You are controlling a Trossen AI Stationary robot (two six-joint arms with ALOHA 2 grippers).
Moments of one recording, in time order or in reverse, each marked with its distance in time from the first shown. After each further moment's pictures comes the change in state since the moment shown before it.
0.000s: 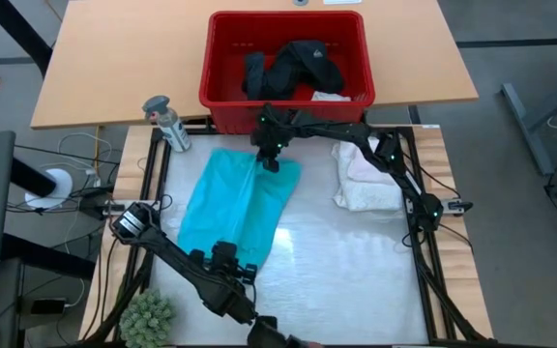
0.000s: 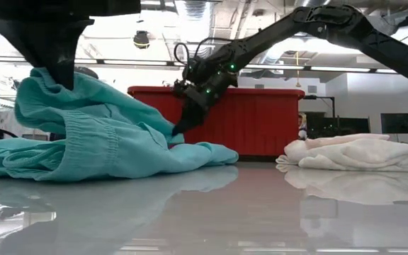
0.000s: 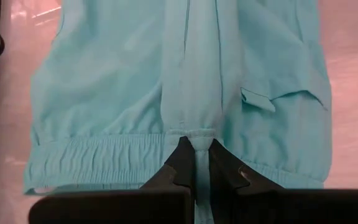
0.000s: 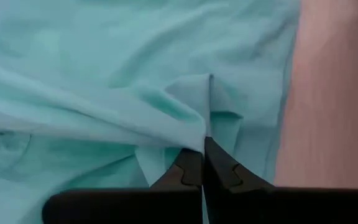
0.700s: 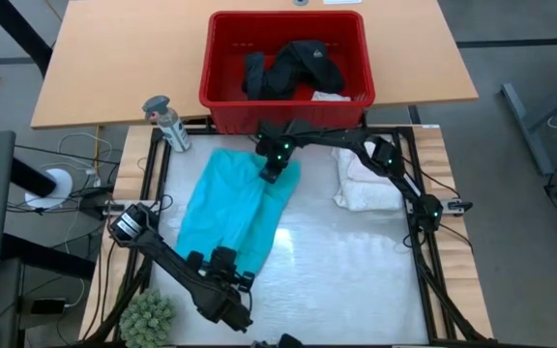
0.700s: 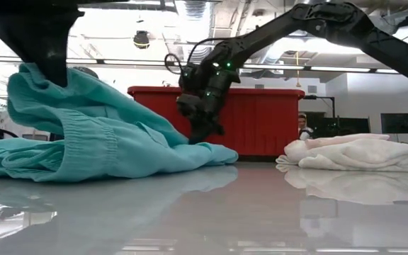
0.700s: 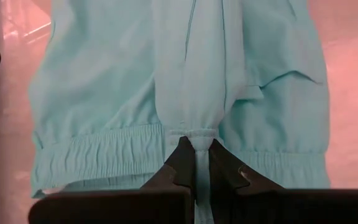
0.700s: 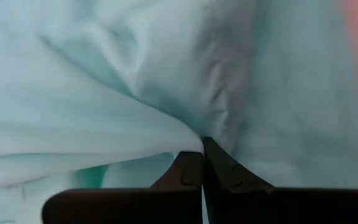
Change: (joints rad) left arm -0.045 0.000 0.000 0.001 -0.014 0.066; right arm 0.071 0.018 -0.003 -0.283 0.160 0.465
